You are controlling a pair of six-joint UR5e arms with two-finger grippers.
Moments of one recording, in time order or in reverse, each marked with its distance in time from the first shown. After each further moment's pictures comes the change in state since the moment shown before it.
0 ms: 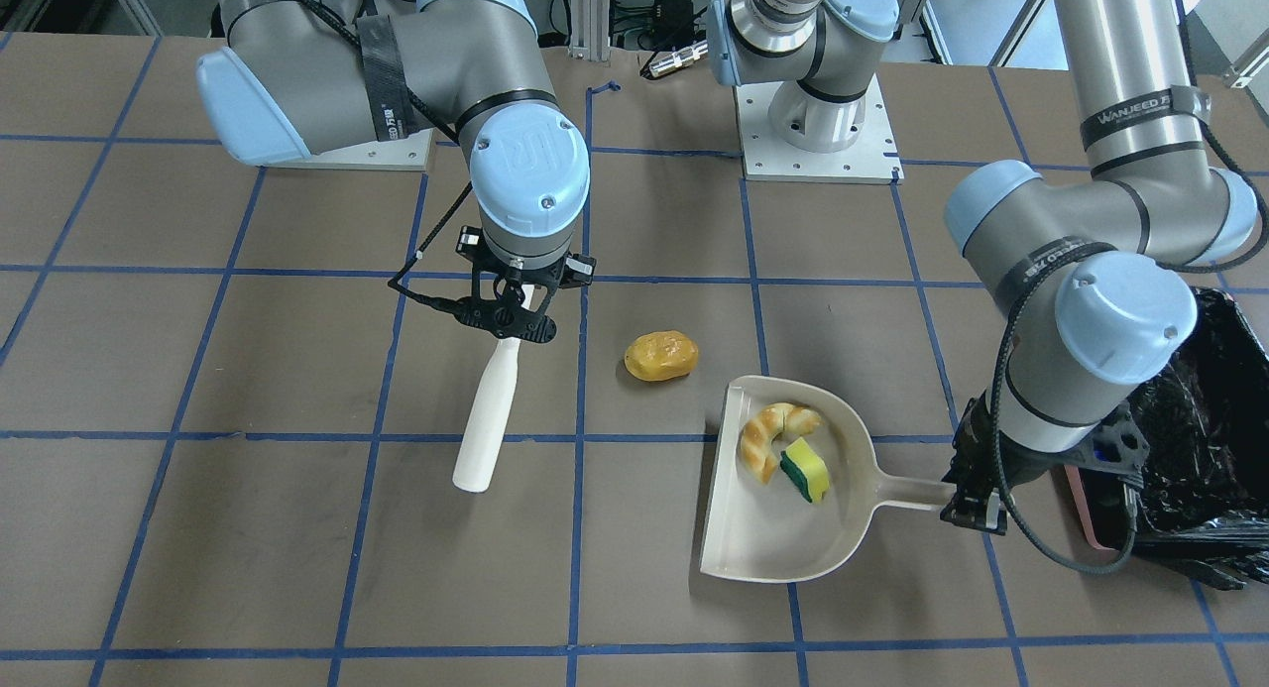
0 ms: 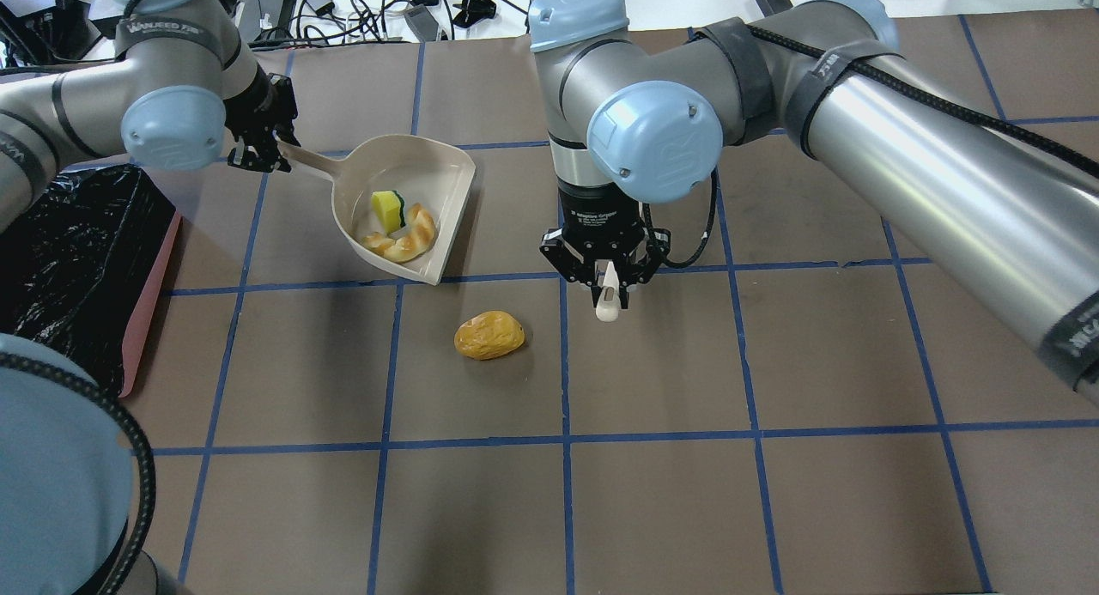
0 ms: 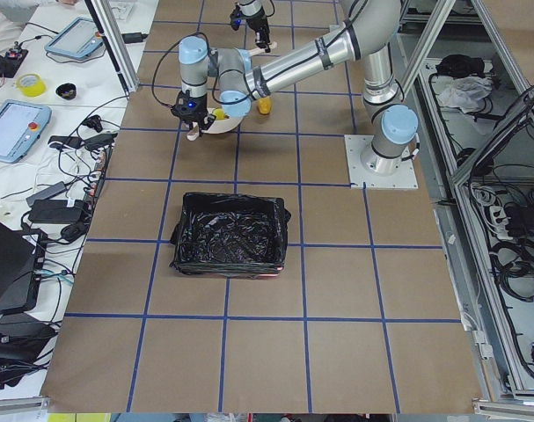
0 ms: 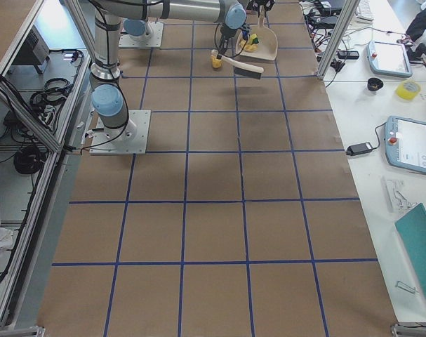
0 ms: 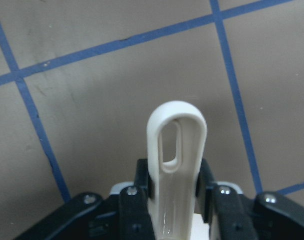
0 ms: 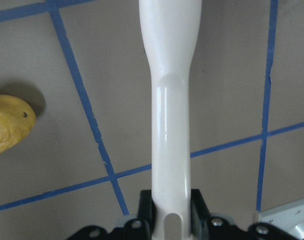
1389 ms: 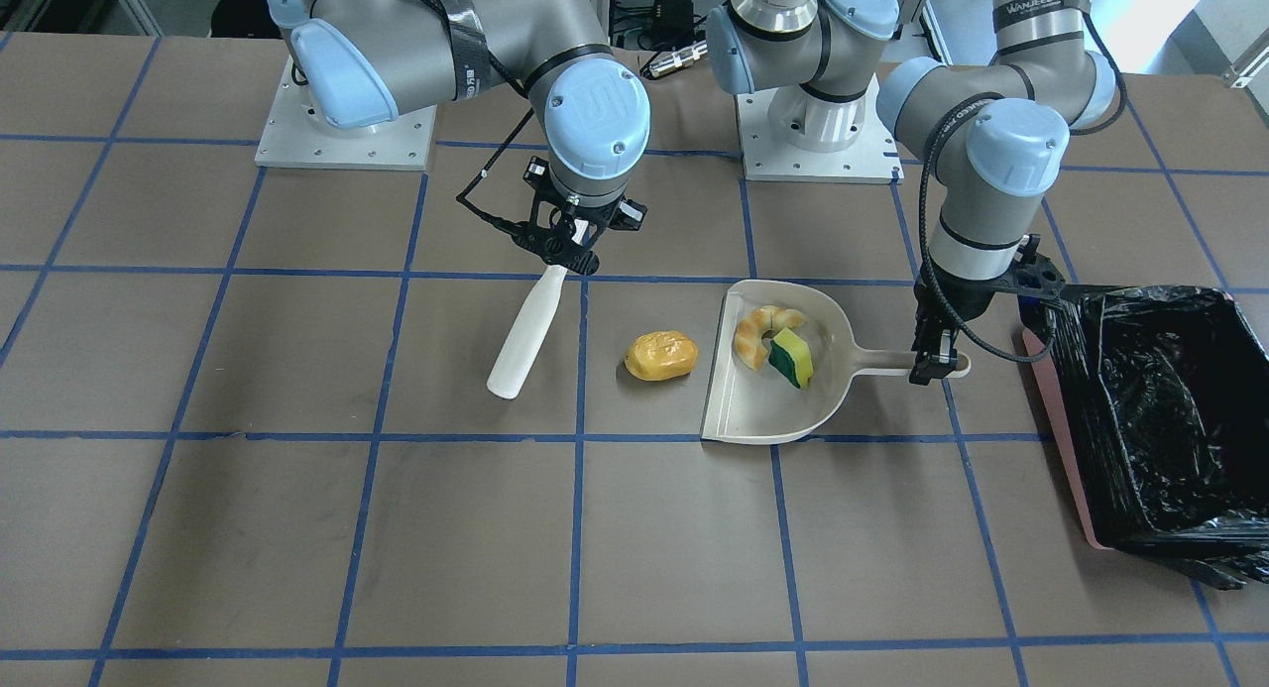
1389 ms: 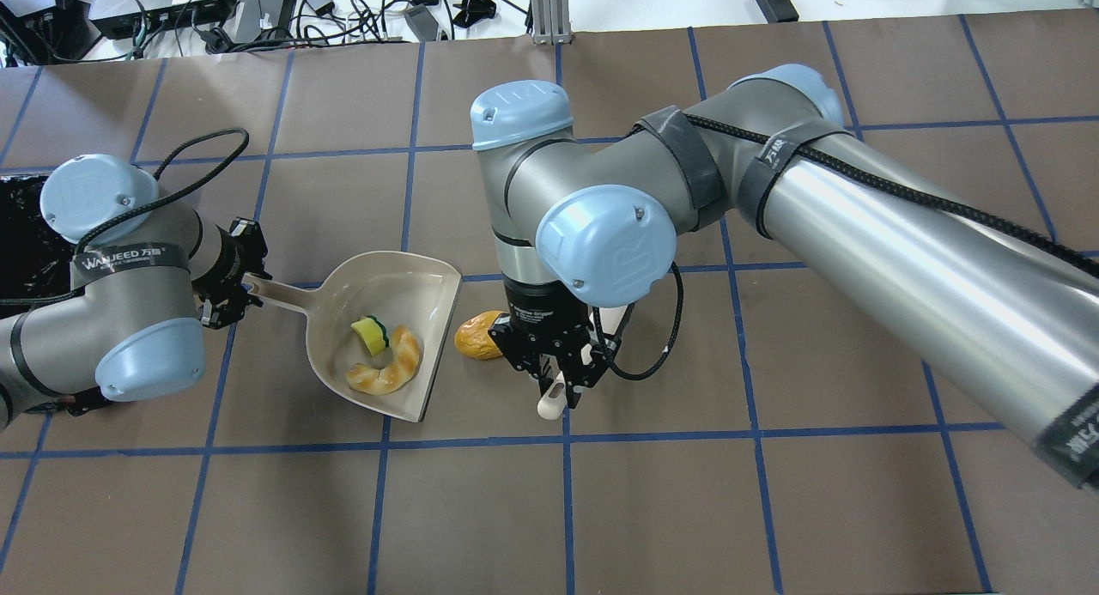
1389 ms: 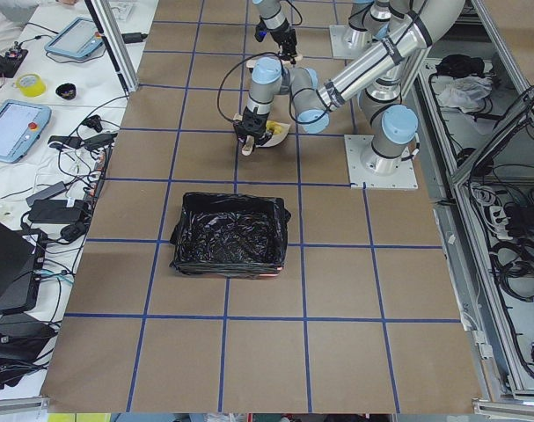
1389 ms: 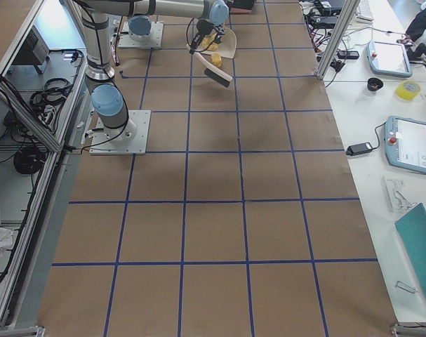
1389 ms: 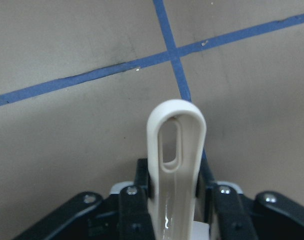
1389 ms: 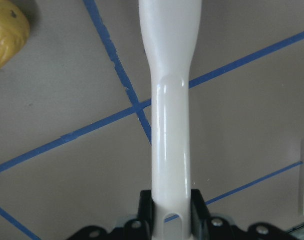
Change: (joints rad) left arm 0.088 0.306 -0.570 0.359 -0.003 0.036; right arm 0.128 -0.033 0.100 -0.024 0.129 0.247
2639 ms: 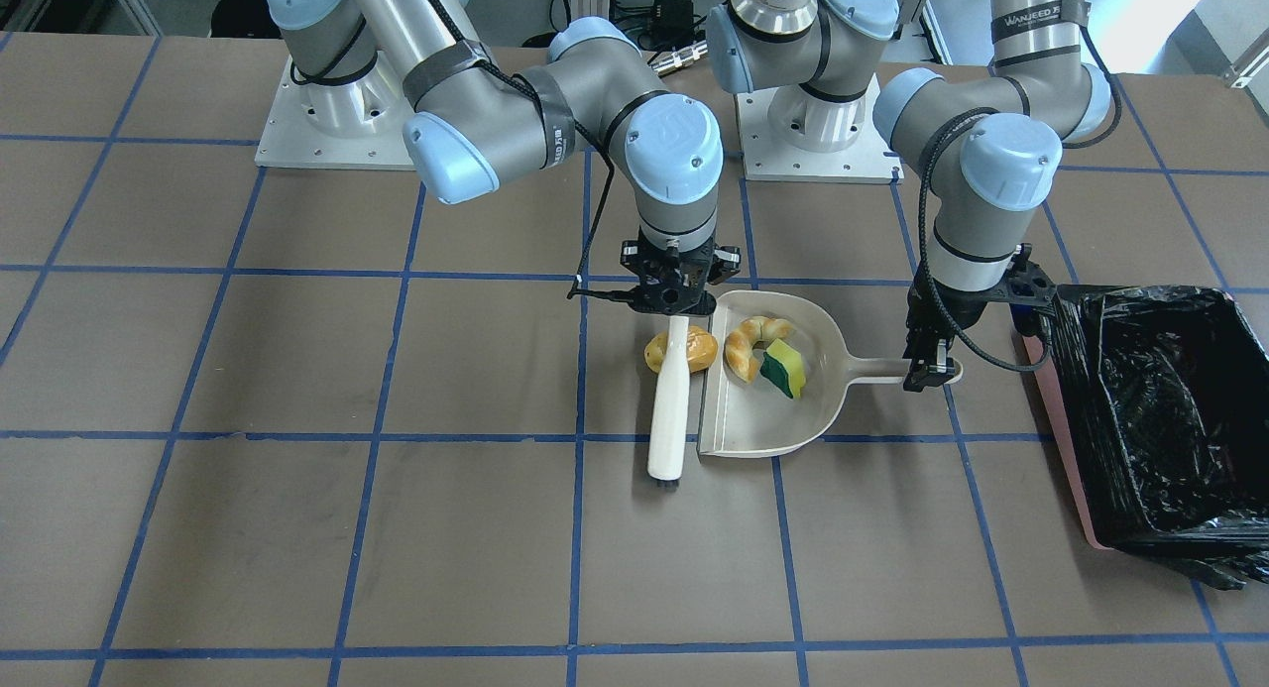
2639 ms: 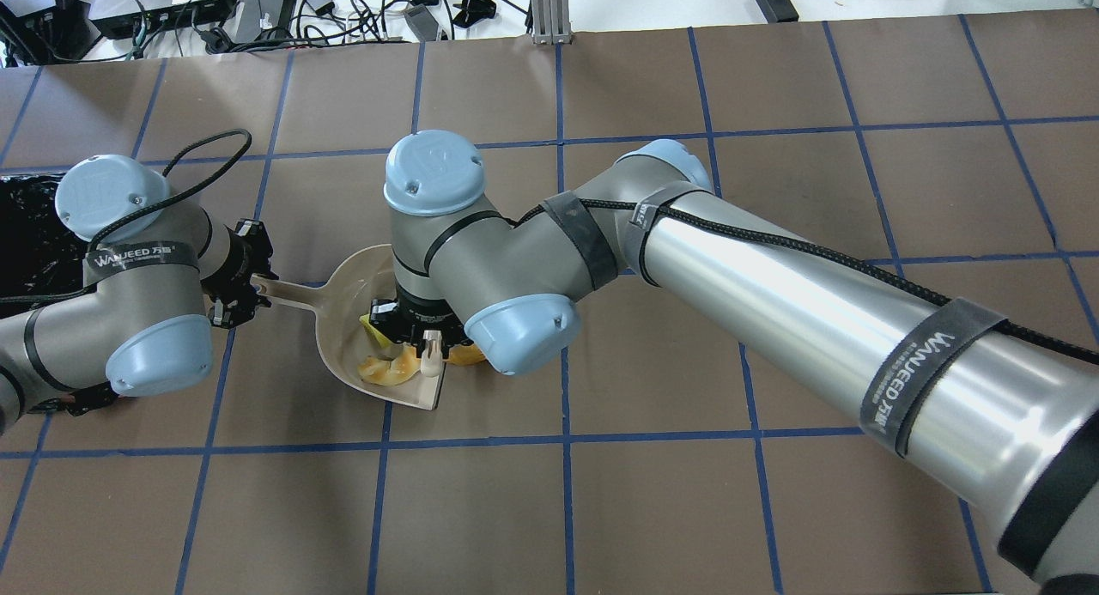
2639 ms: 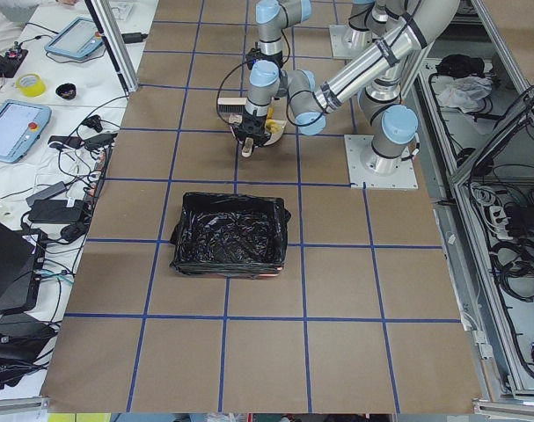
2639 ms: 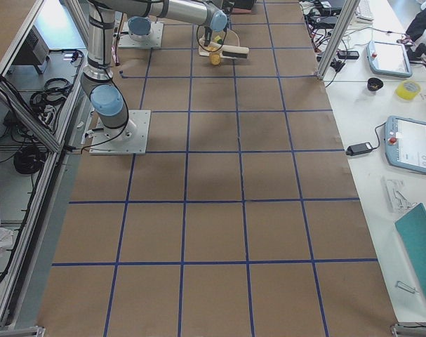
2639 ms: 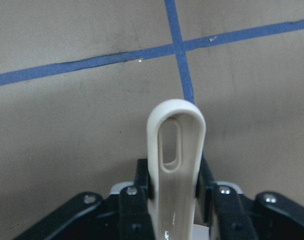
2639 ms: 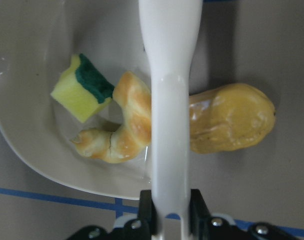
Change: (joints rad) left arm -0.006 -0.027 0.006 0.007 -0.003 -0.063; right arm 0.125 0.140 0.001 -0.627 0.093 -0.250
